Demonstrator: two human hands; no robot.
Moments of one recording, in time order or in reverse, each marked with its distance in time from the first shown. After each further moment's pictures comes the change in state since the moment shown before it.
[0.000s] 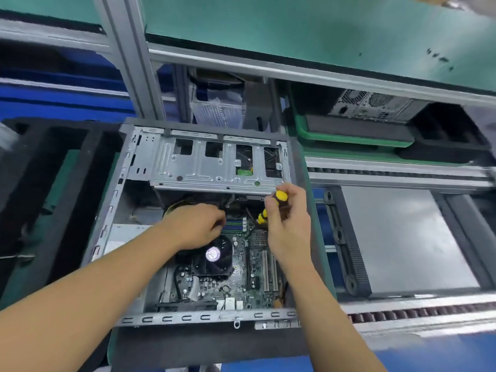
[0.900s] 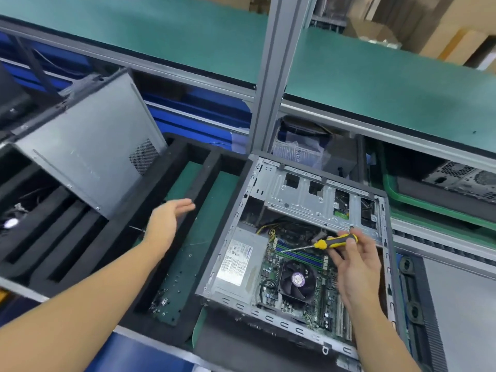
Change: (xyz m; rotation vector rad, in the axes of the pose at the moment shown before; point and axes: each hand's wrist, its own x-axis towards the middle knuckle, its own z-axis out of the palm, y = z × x) left_hand -0.190 -0.129 0.001 -1.358 0.876 -0.824; right_hand -0.004 -0.002 0.049 0.628 0.009 0.390
